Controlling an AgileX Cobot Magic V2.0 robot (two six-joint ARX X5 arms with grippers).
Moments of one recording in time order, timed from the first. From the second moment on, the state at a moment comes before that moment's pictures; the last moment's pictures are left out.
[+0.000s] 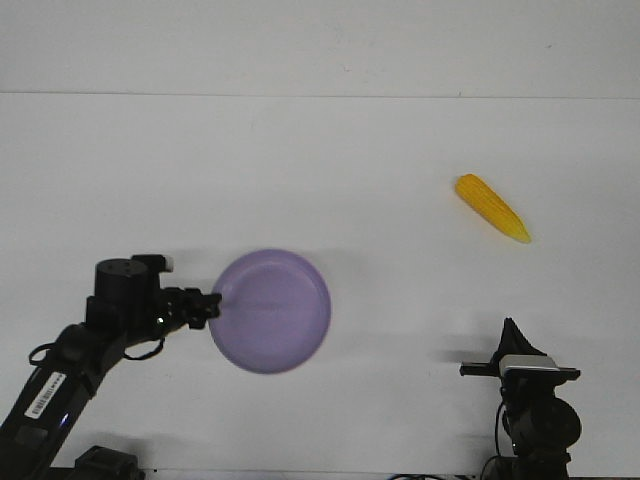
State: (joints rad) left arm -0.26 1.01 0.77 -0.43 0.39 -0.31; right arm -0.04 0.00 0.02 -0.12 0.00 0.01
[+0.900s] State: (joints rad) left arm -0.55 1.18 0.63 -0.24 0.17 -0.41; right arm -0.04 0.00 0.02 -0.12 0.00 0.01
